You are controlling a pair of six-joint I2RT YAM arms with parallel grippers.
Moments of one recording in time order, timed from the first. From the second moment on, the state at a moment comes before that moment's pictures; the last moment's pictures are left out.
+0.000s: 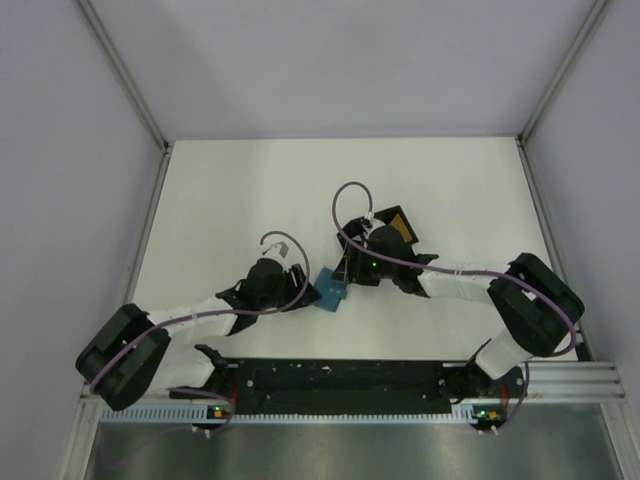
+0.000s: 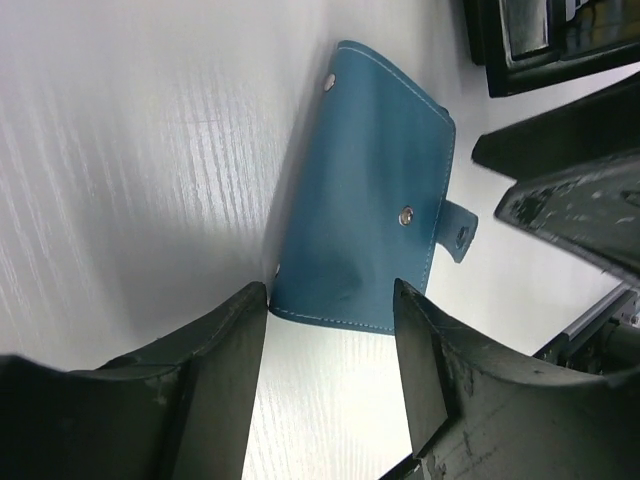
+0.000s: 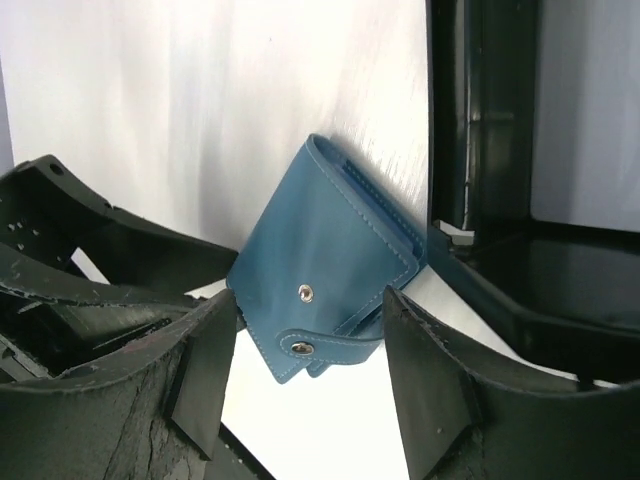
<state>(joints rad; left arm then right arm) -0.68 1.24 0.33 0.25 0.11 -0.86 0.77 1.55 0.69 0.18 -0.17 0.82</state>
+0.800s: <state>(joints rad) -0.66 1.45 0.95 -0.10 -0.05 -0.68 0.44 1.45 1.04 -0.33 -0.05 0.43</state>
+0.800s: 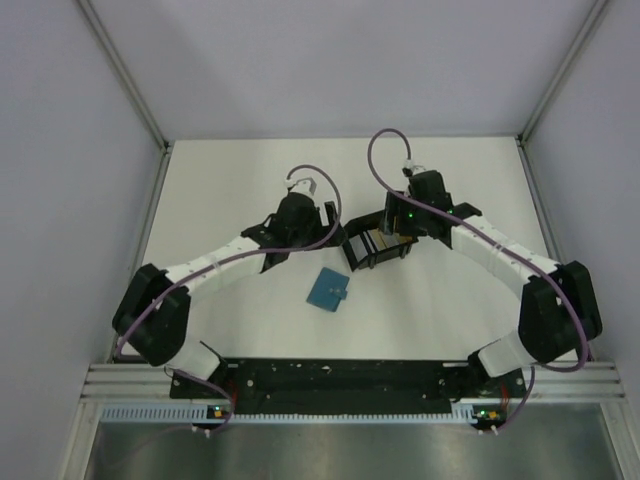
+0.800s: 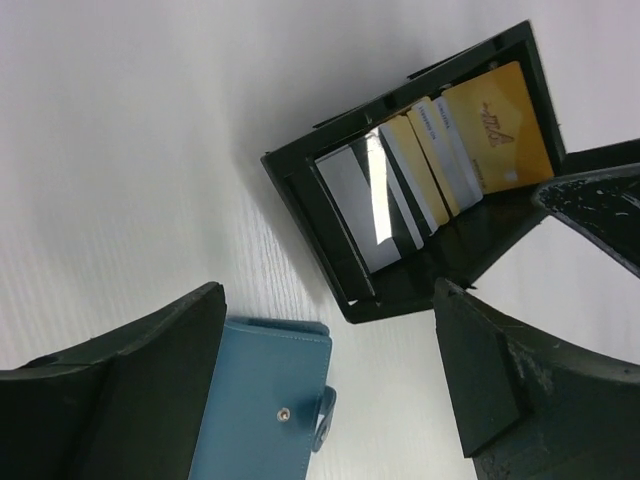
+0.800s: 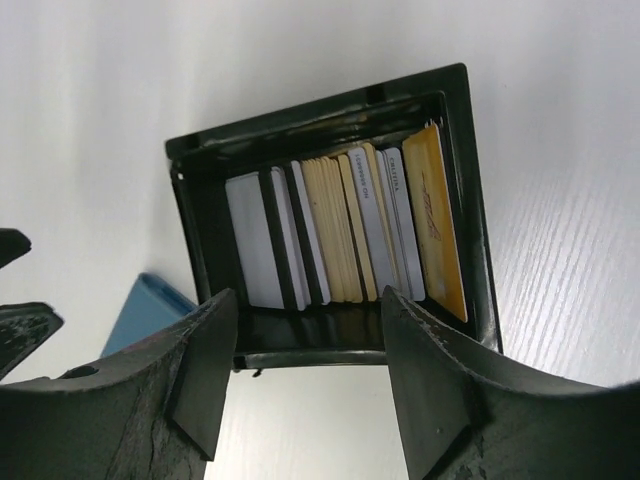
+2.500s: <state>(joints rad) -0.63 1.84 1.08 0.01 0.33 -0.76 0.49 1.83 1.28 -0.57 0.35 0.19</state>
